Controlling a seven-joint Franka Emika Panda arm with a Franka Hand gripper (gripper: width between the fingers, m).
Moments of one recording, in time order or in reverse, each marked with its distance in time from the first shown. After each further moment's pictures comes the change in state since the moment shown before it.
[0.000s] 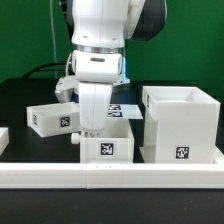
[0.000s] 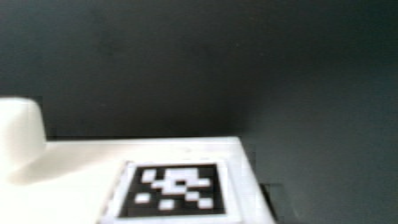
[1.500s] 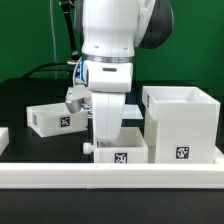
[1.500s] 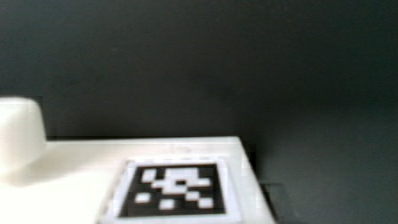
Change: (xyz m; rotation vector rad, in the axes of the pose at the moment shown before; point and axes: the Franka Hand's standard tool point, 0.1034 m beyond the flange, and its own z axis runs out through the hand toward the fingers) arm 0.023 0.008 0.013 -0.047 0.019 -0.019
